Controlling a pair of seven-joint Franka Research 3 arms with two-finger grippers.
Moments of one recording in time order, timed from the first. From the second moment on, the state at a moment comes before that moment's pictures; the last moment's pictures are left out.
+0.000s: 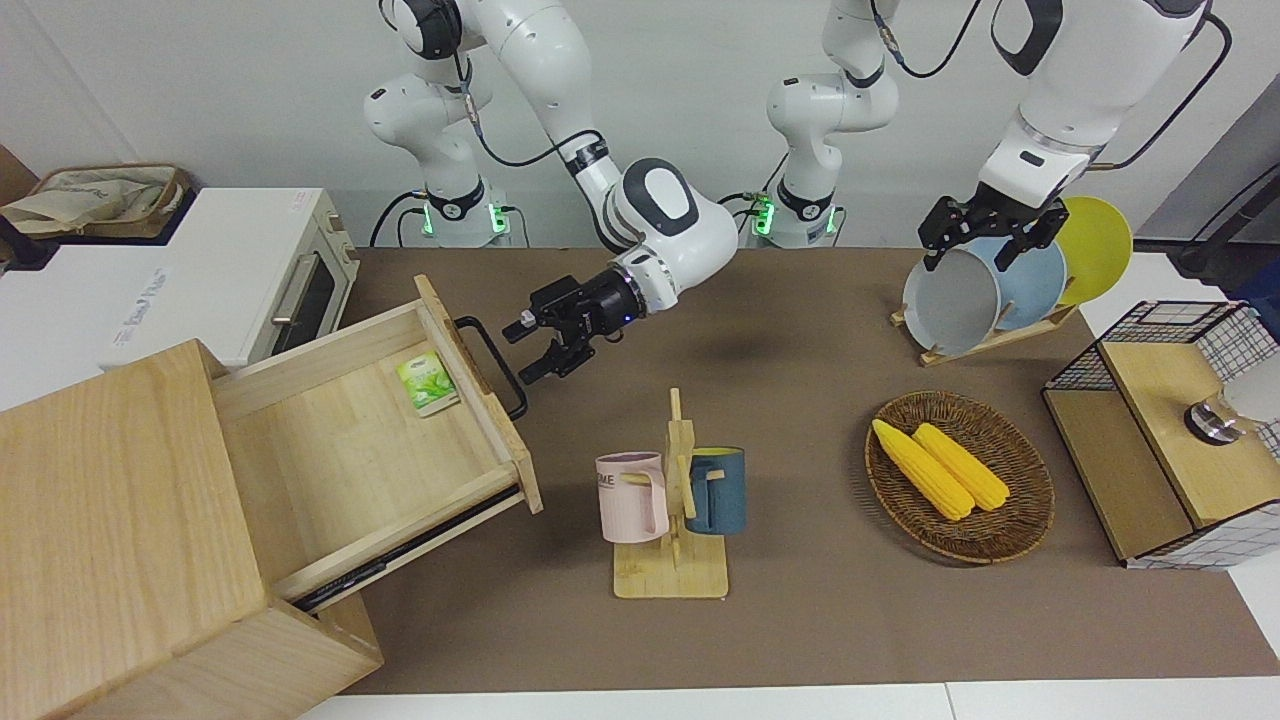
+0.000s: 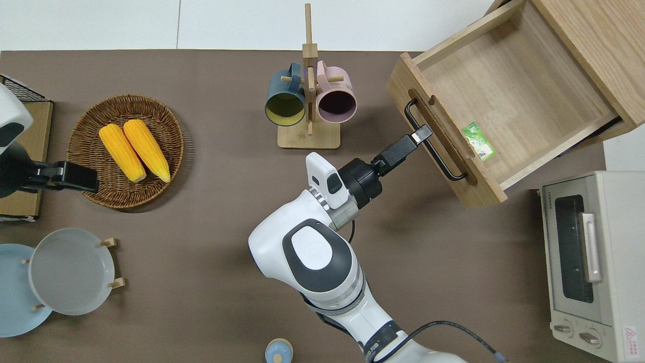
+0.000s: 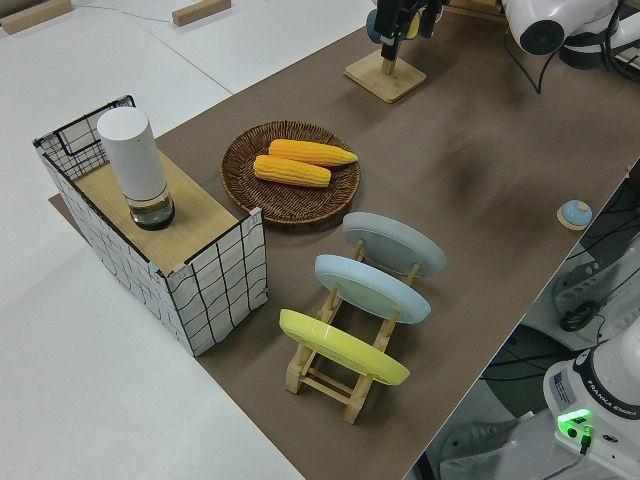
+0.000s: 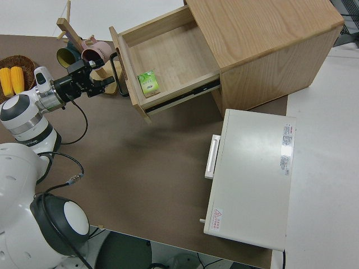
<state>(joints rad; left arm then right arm) 0.03 0.04 -0.06 -1.51 0.00 1.52 0.02 0.71 0.44 0.00 -1.66 -1.46 1.51 0.57</state>
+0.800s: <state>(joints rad) 0.03 0.04 -0.06 -1.51 0.00 1.52 0.02 0.72 0.44 0.02 -1.43 -1.03 1.49 0.57</state>
